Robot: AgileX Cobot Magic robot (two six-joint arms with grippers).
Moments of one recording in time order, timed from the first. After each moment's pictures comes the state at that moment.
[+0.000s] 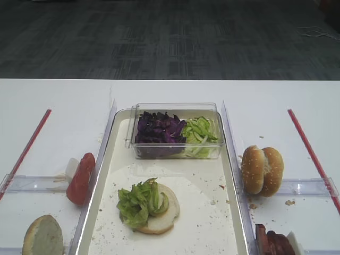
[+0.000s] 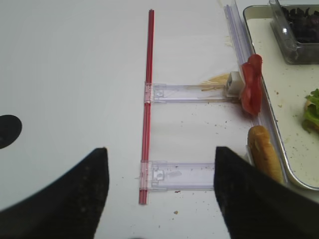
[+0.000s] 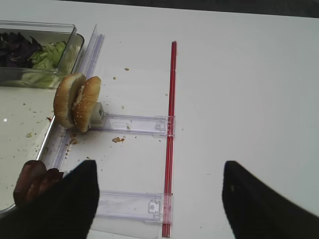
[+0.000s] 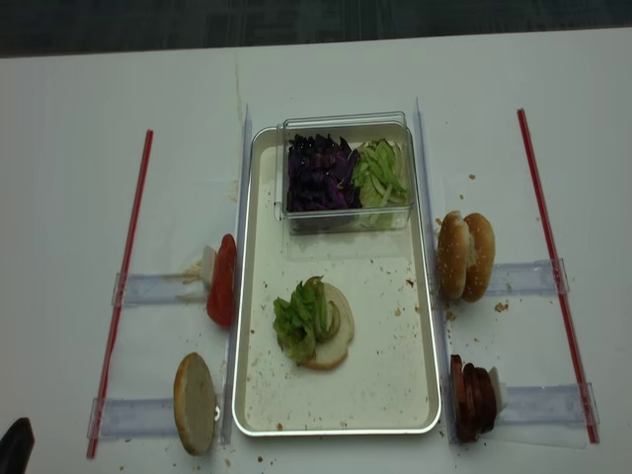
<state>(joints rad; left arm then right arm) 0.00 -0.02 -0.49 0.05 1.18 -0.10 -0.03 -0.01 -0.49 0.06 1.12 -0.10</state>
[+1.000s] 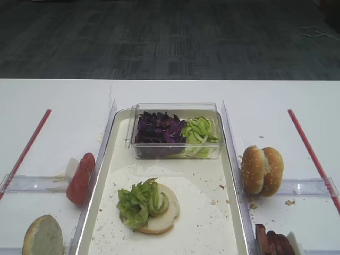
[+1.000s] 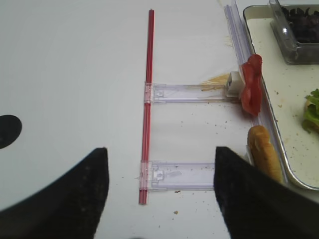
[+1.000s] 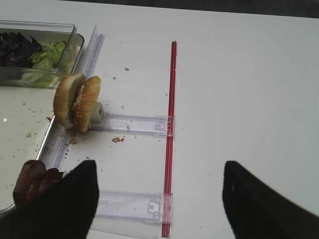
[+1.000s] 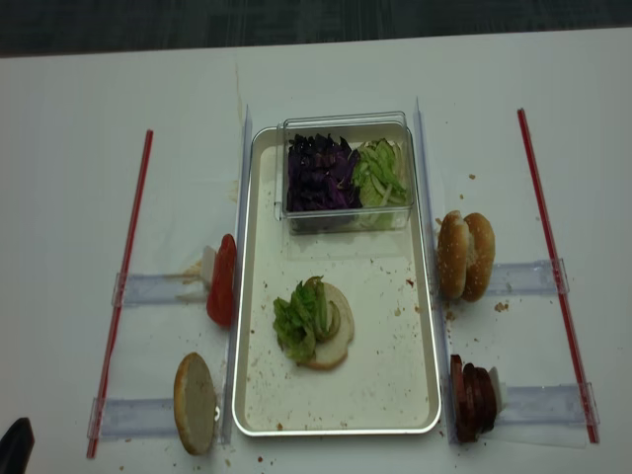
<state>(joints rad) 0.00 -0.02 -0.49 0.05 1.18 -0.10 -0.03 -0.01 -0.49 0.06 1.12 -0.10</state>
